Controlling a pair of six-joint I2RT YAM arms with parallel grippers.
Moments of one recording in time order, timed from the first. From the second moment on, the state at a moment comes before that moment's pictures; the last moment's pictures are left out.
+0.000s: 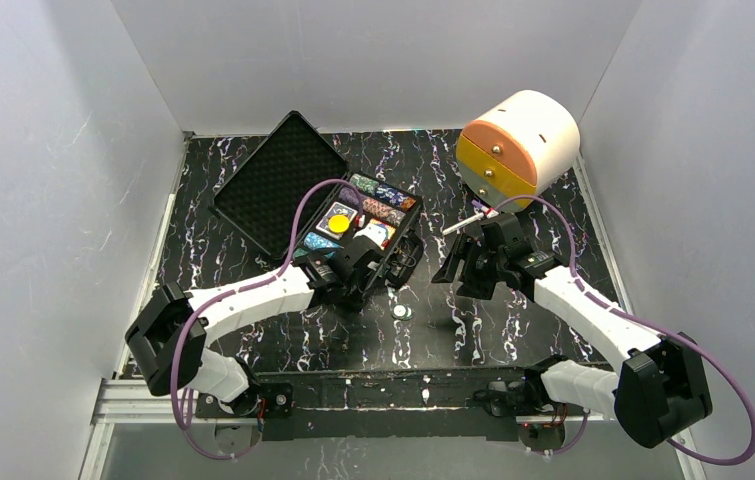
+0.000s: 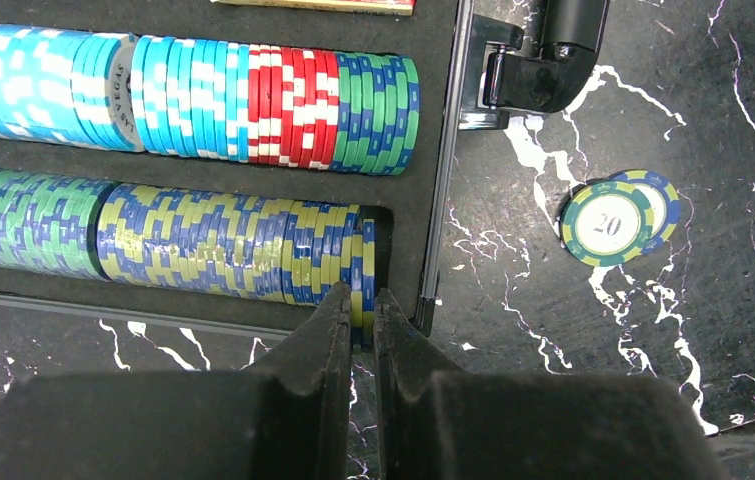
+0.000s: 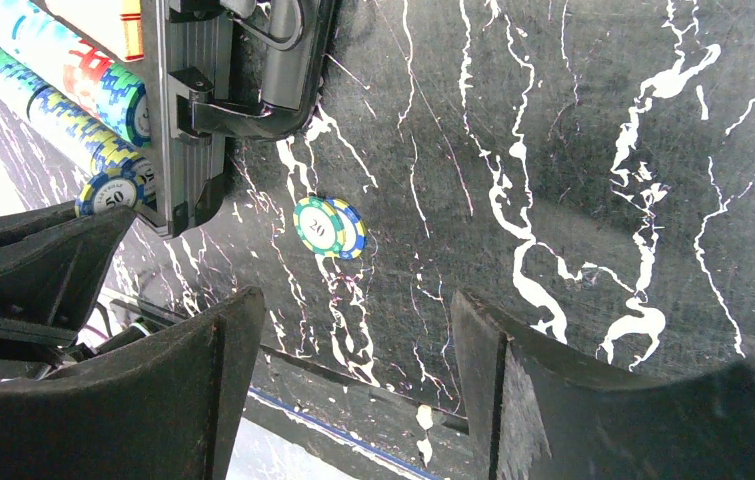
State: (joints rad) left arm -0.93 1.42 0.93 -0.53 -0.36 -0.36; right arm 0.48 1.14 0.72 -0.52 -0.25 0.80
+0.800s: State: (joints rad) left arm -0.93 1.25 0.92 -0.56 -0.39 -0.36; right arm 0.59 1.23 0.74 -0.52 -0.20 0.69
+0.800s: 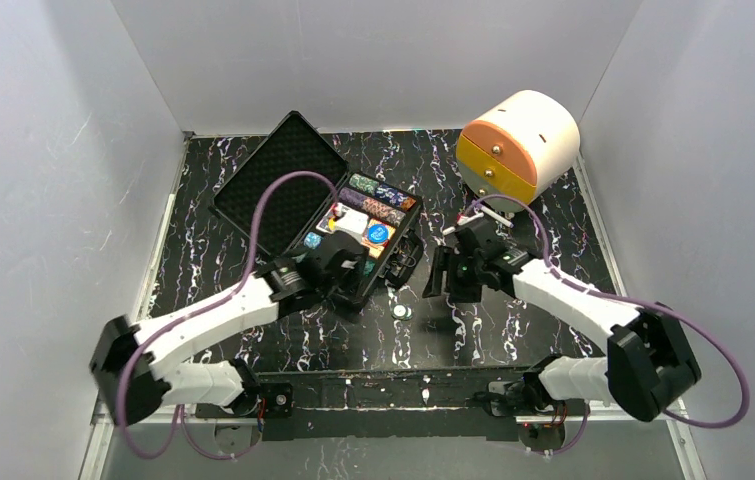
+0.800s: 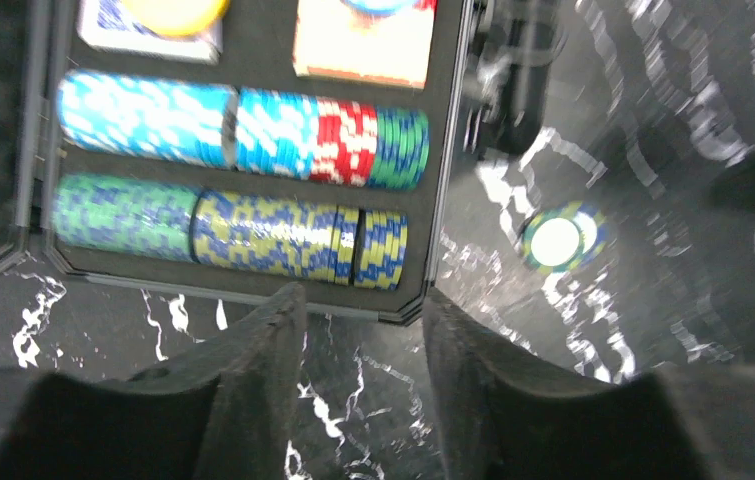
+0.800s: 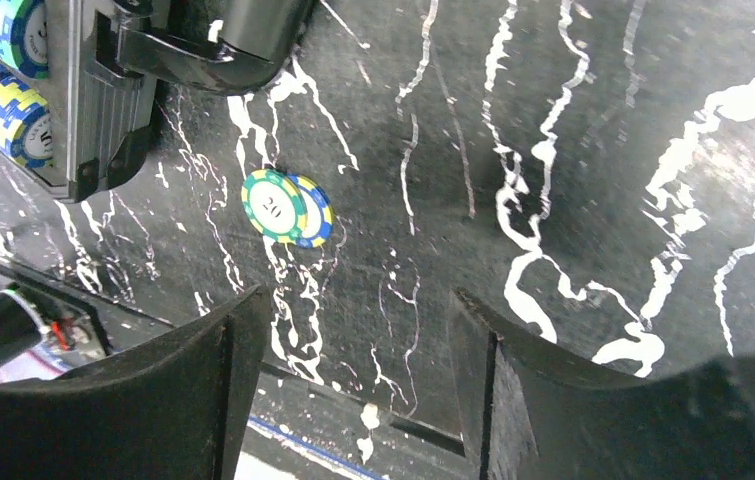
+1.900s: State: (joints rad) left arm -0.93 0.72 0.70 -0.34 -0.56 -0.39; right arm 1.00 1.81 1.17 -0.71 0.23 0.80
